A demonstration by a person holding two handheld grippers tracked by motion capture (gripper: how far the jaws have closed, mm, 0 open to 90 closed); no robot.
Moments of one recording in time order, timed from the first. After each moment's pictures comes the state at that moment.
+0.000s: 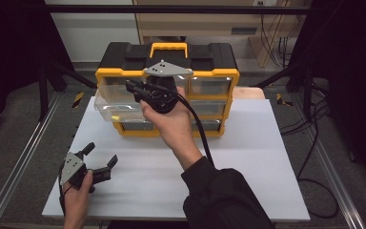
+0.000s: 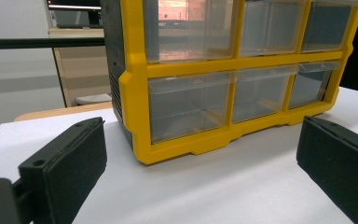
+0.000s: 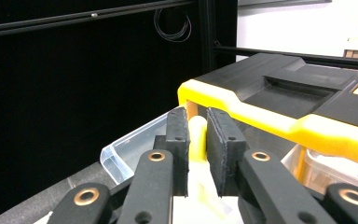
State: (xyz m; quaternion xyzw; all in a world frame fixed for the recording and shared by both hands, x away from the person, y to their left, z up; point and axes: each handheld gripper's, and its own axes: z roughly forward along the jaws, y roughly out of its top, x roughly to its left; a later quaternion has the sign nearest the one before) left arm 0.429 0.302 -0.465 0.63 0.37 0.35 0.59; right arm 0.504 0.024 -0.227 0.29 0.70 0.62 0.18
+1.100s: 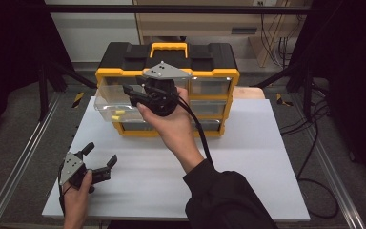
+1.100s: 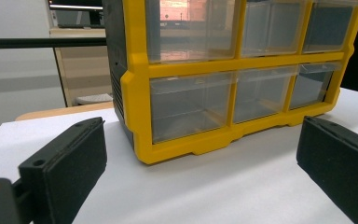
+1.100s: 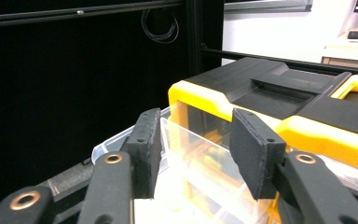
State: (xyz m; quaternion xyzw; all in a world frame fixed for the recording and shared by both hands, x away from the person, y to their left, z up) left arm 0.429 0.303 -0.465 0.63 0.37 0.35 0.59; right arm 0.495 0.023 -0.224 0.30 0.70 0.61 0.21
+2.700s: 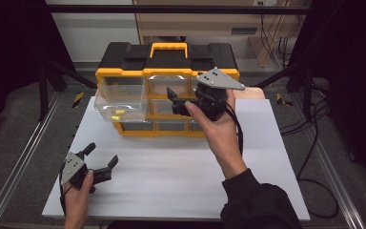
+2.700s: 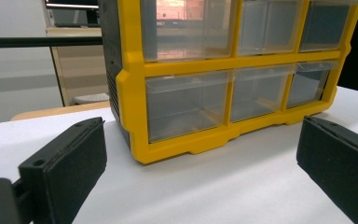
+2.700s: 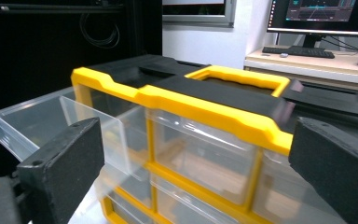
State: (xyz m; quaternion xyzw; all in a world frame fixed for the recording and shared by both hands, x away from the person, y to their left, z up) left arm 0.429 0.299 -0.466 0.64 0.37 0.34 0.59; right arm 0.489 -0.076 -0.237 0.35 0.66 0.58 0.31
